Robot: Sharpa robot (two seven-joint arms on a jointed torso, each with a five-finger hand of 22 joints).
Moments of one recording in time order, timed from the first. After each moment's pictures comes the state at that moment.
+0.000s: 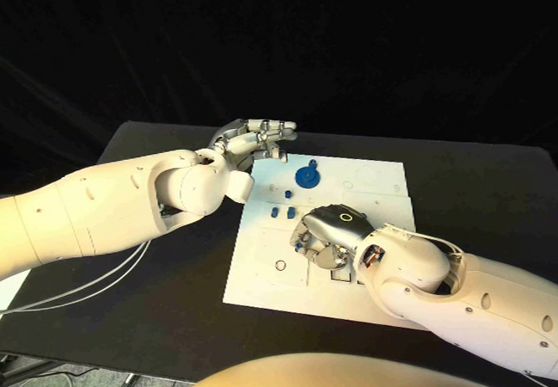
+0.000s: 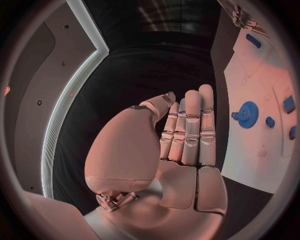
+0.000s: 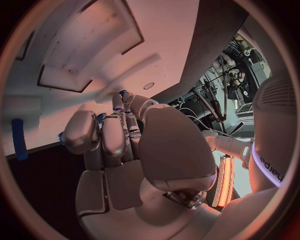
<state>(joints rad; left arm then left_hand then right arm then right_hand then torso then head) 1.20 -0.86 -0.02 1.52 0.08 -0.23 0.30 1.40 -0.15 0.48 0.01 0.13 1.01 0.19 0.14 0.09 1.07 0.12 0.23 0.08 1.17 0.03 0.93 0.50 0.17 1.10 0.13 0.64 0.81 0.90 -0.60 0.08 1.66 -1.87 -0.22 -0.23 1.42 -0.10 0.51 0.02 0.10 1.16 0.13 0.09 0.13 1.24 0.06 0.09 0.08 1.47 -0.03 1.19 1.16 0.12 1.37 0.08 1.23 0.99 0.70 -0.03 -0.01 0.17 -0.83</state>
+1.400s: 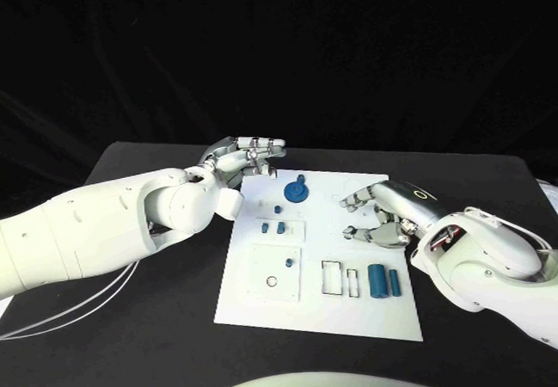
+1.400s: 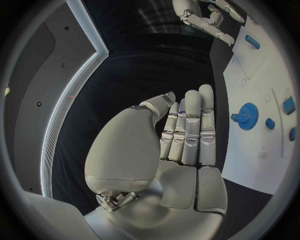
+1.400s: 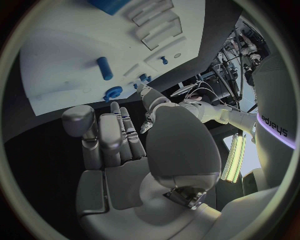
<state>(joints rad) 1.20 -0.87 -0.02 1.52 0.07 -0.22 0.29 1.40 -0.15 0.48 0.01 0.13 1.01 0.19 0.14 0.09 1.07 0.12 0.23 0.08 1.16 0.03 0.93 0.50 0.17 1.10 0.13 0.64 0.81 0.95 -0.89 0.14 1.78 -1.68 -0.37 -0.23 1.29 -0.19 0.26 0.06 0.22 0.94 0.17 0.07 0.07 1.02 0.11 0.15 0.07 1.47 0.01 1.15 1.07 0.12 1.31 0.11 1.14 0.87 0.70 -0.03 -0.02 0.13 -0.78</state>
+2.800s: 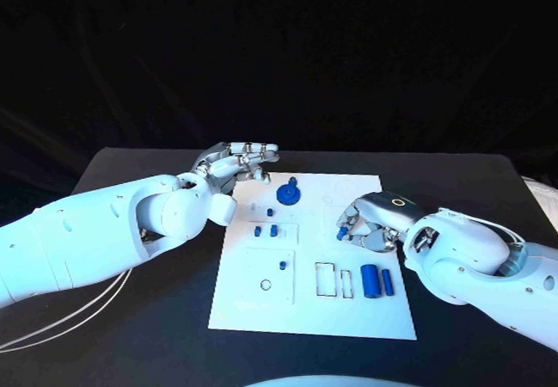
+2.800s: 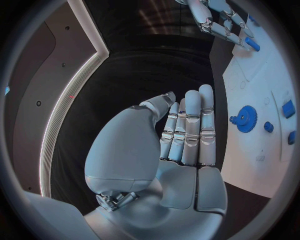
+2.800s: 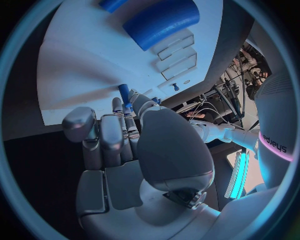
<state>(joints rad) 1.19 -0.86 -0.02 1.51 0.06 -0.22 0.29 1.40 -0.15 0.48 0.01 0.13 1.01 0.20 0.14 0.09 1.07 0.12 0.24 0.08 1.16 0.03 0.93 0.50 0.17 1.10 0.13 0.64 0.81 0.94 -0.83 0.14 1.68 -1.79 -0.22 -0.23 1.43 -0.08 0.28 0.09 0.12 1.06 0.14 0.07 0.08 1.11 0.08 0.19 0.06 1.47 0.00 1.17 1.08 0.12 1.34 0.10 1.17 0.91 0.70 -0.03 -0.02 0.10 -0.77</state>
